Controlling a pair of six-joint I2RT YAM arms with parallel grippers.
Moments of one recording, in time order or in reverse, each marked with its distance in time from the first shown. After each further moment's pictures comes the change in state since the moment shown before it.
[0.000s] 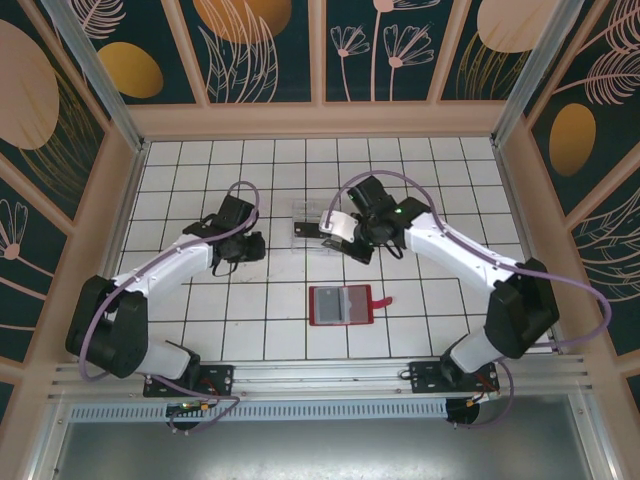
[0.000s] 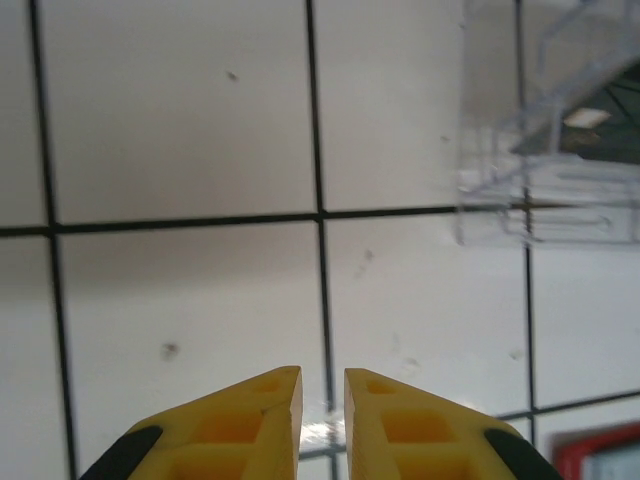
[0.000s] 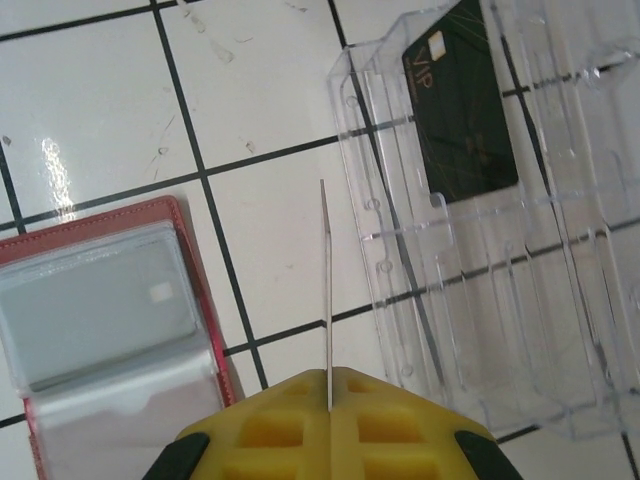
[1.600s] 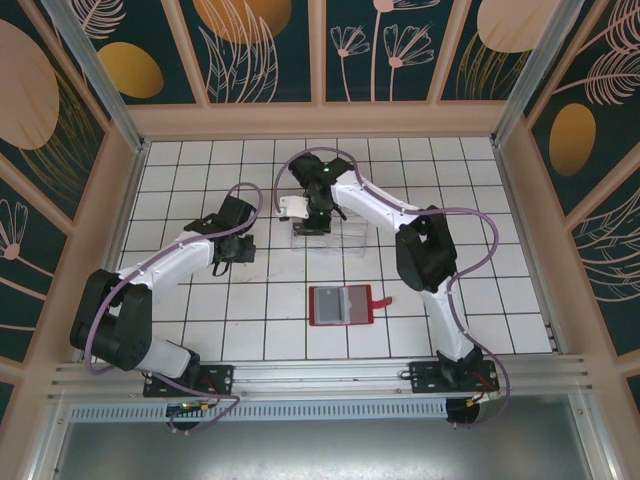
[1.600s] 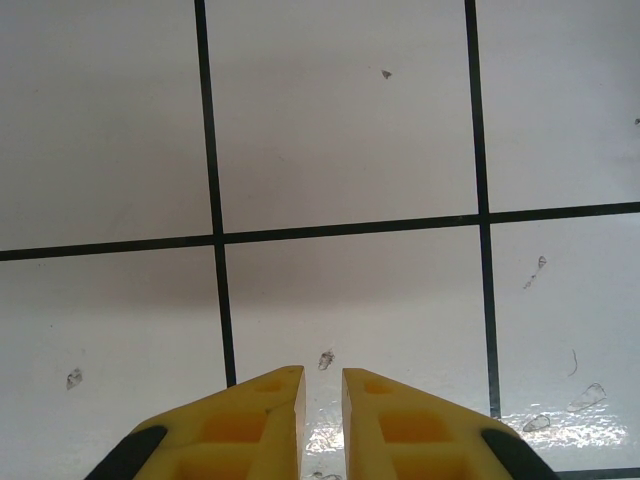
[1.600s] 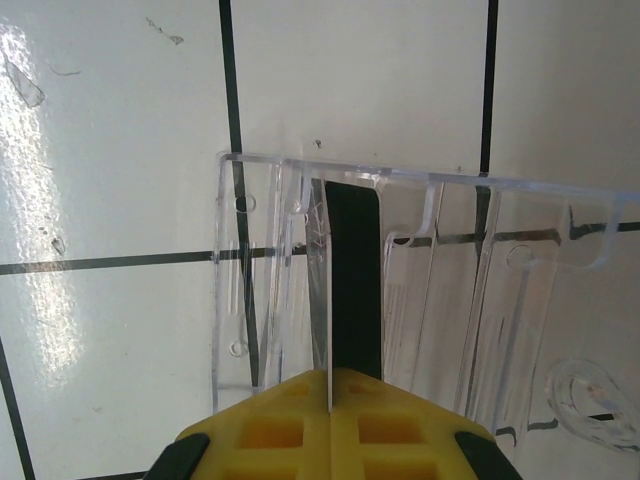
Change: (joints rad) left arm 0.017 0.031 0.000 -0.052 -0.181 0.122; right arm 0.055 0.674 0.754 -0.292 0.132 -0.205
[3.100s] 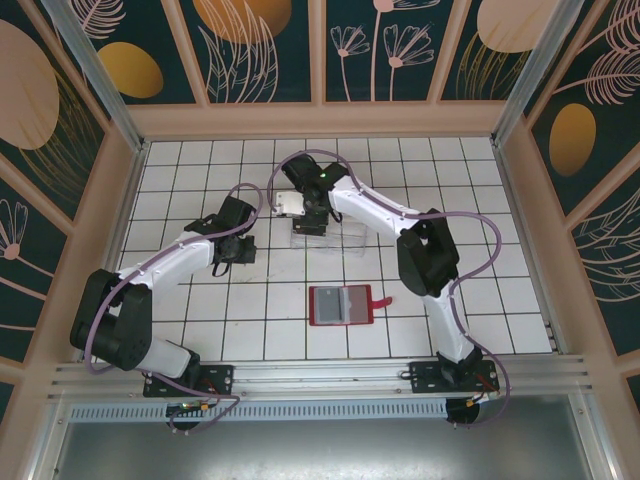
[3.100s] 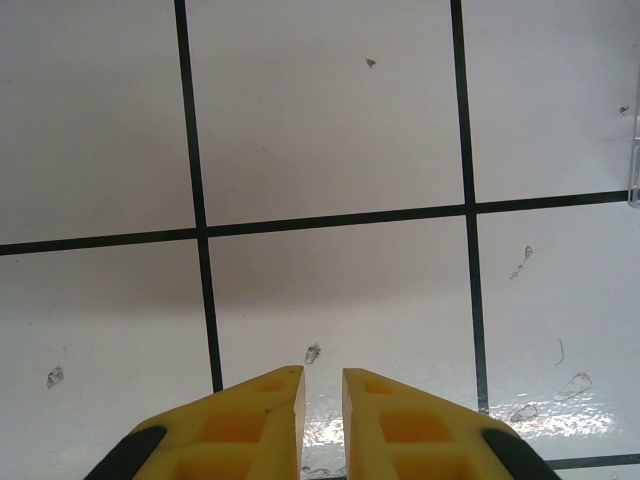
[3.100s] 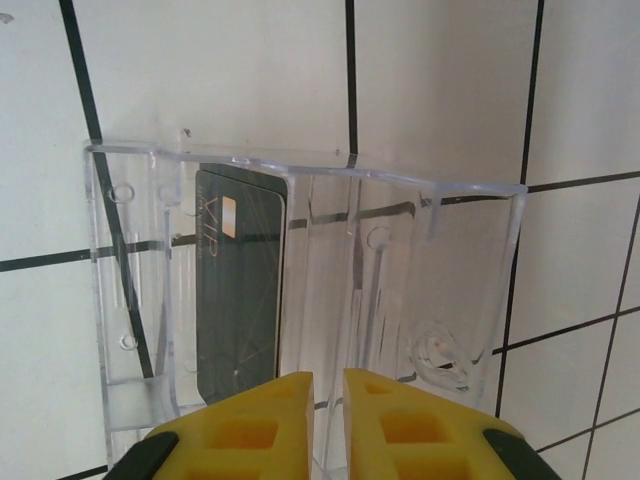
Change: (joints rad) left arm 0.000 0.001 -0.003 0.000 0.026 0.000; right arm 0.039 -0.047 -0.053 0.140 0.219 0.006
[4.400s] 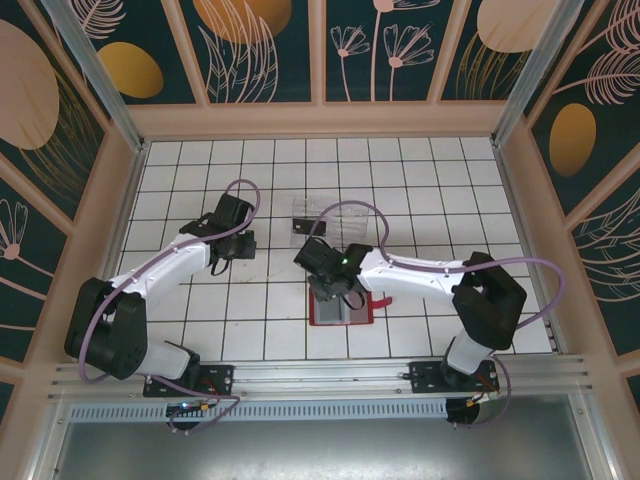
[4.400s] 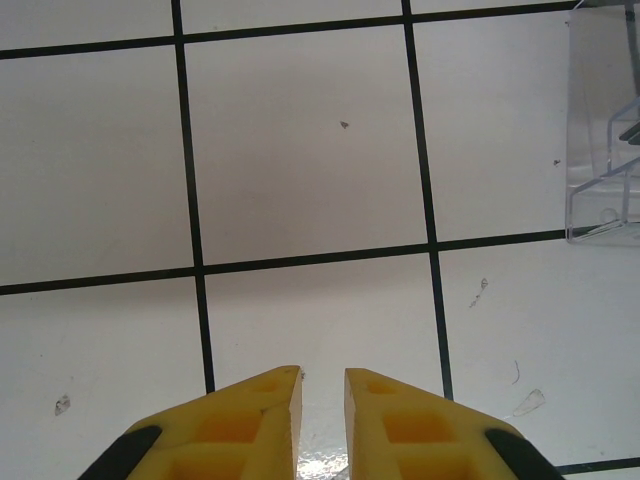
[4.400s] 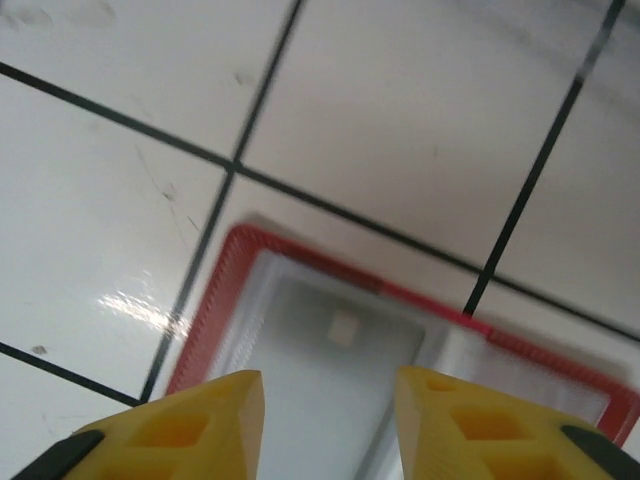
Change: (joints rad) left arm 0.000 -0.049 0.000 0.039 0.007 0.011; right arm 0.297 -0.514 -0.842 0.230 0.026 1.460
